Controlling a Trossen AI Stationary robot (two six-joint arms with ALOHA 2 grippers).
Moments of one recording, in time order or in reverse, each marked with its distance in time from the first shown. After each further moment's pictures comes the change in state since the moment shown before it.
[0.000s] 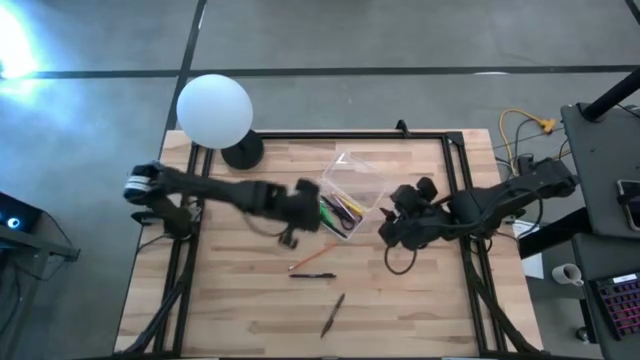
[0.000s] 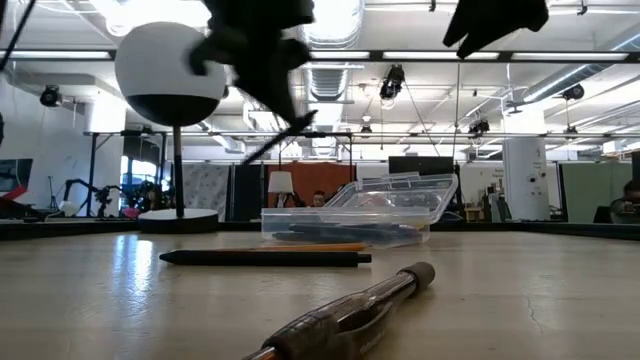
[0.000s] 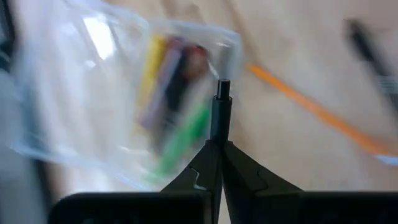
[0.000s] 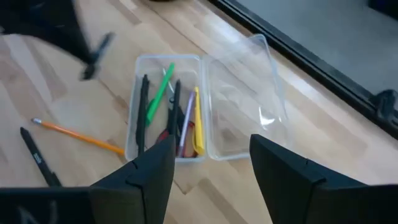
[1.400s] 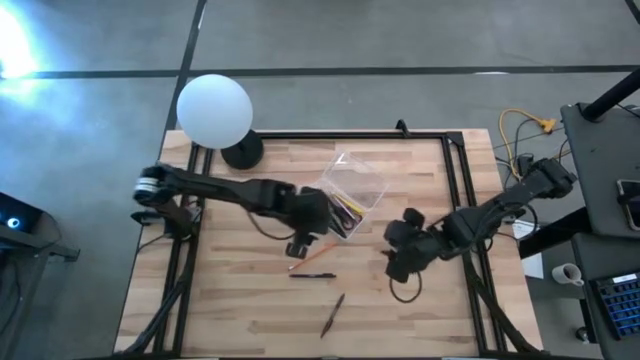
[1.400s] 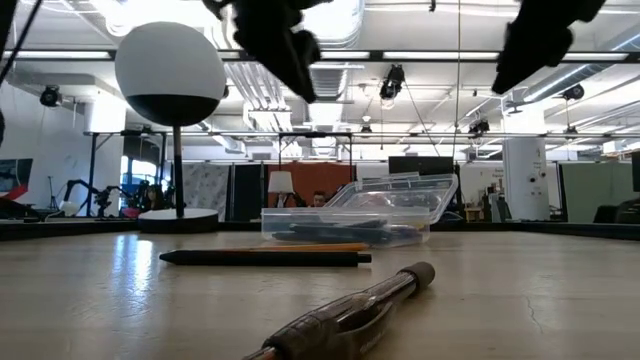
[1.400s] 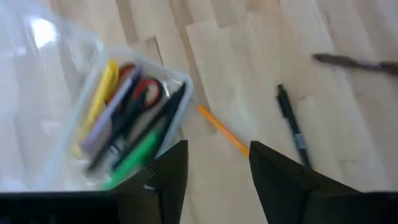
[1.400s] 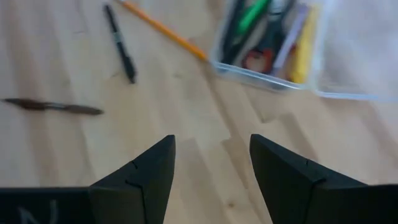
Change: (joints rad) left arm -0.009 0.083 0.183 -0.118 0.215 -0.248; right arm 0.113 0.027 -0.171 0.203 -0.333 -0.109
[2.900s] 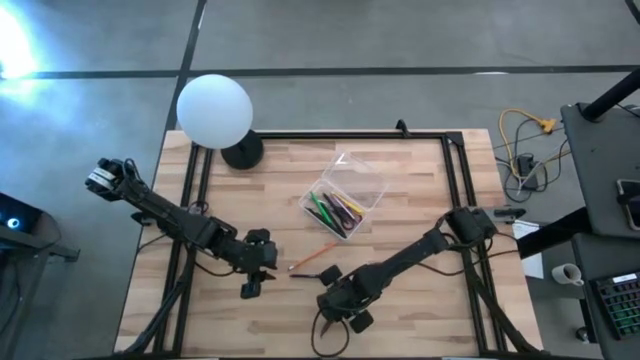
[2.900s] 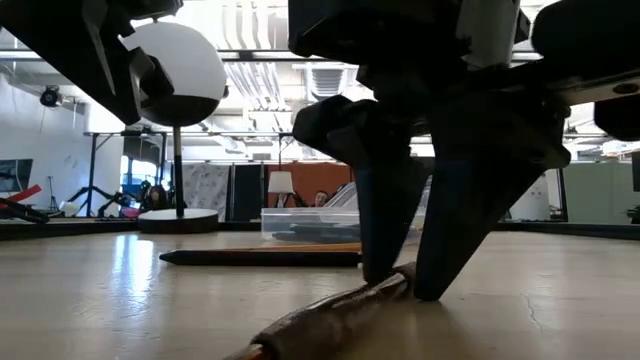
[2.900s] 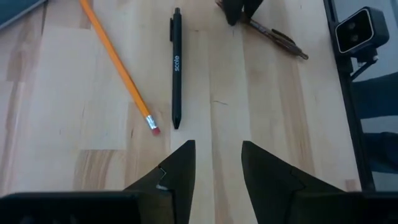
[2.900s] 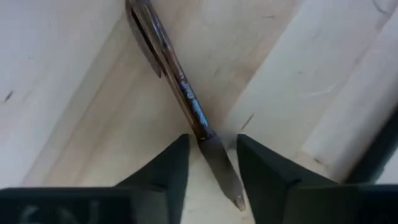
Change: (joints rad) left arm -0.380 -0.431 -0.695 0.410 -0.061 -0.689; right arm -0.017 0.893 0.559 0.157 -0.400 -0.928
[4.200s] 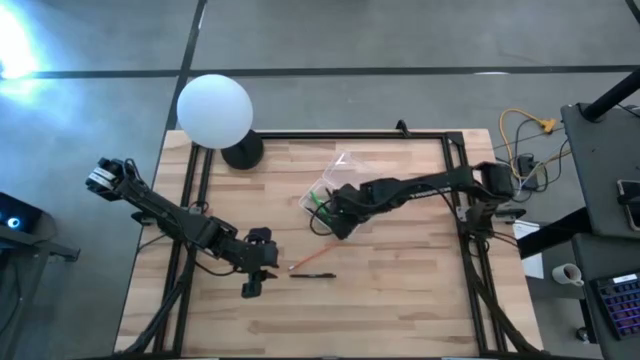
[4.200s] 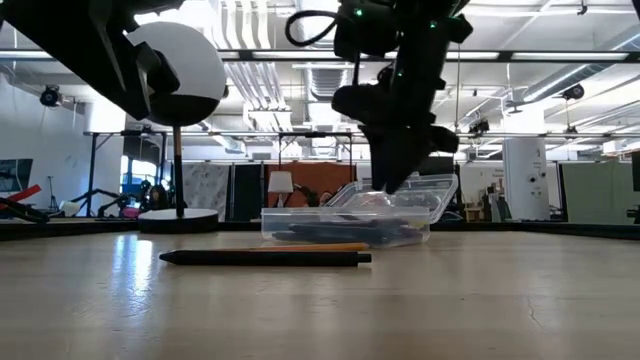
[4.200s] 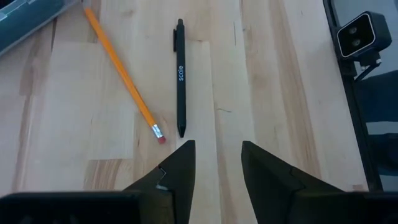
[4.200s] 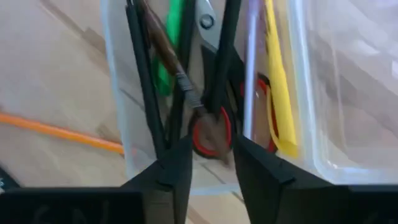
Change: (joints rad) left arm 0.002 0.000 0.007 0.006 -0.023 0.034; right arm -0.484 -0.401 -0.311 -0.066 0.121 0.947
